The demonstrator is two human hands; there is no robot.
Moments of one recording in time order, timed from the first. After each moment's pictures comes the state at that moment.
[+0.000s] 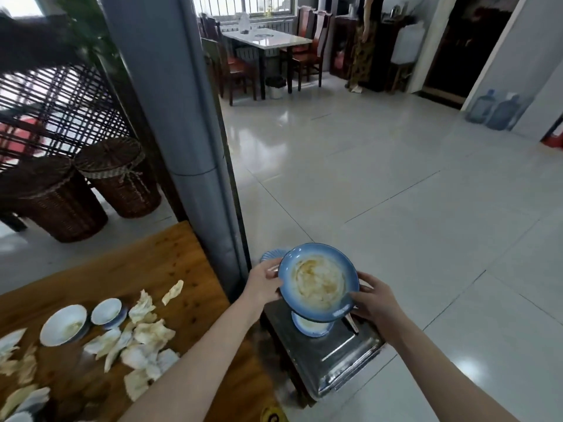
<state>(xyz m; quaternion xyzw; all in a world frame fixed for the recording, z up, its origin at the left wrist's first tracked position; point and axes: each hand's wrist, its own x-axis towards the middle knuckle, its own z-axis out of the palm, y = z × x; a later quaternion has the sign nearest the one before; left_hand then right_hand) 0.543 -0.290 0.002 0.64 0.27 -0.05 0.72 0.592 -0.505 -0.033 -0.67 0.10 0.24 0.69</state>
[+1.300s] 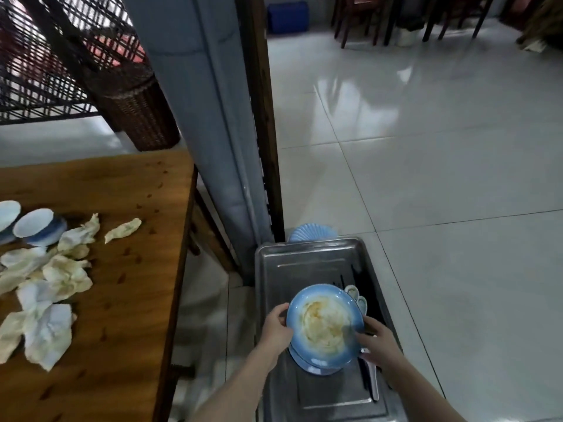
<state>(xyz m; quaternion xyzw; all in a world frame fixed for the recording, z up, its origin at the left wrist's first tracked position) 0.661 -0.350 -0.351 0.59 0.52 -0.01 0.62 0.795 -0.520 -0.366 -0.71 0.04 0.44 0.54</state>
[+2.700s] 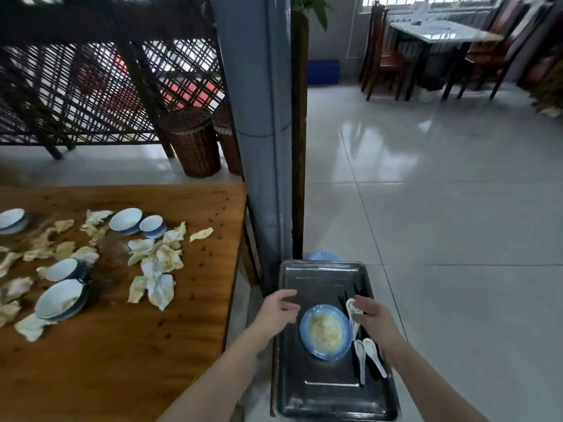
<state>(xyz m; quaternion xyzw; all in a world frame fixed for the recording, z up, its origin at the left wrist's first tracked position) 0.577 -0.384 -0.150 0.67 0.44 0.01 0.60 0.746 -0.539 -0.168 -0.79 -0.15 0.36 0.47</state>
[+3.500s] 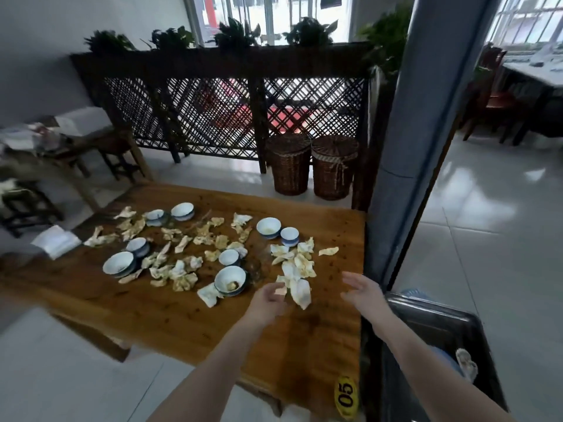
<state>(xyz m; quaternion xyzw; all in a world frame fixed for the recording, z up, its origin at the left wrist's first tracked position) 0.286 -0.260 -0.027 0.56 0.55 0.15 0.61 0.500 -0.344 -0.026 -0.71 -0.31 0.43 0.47</state>
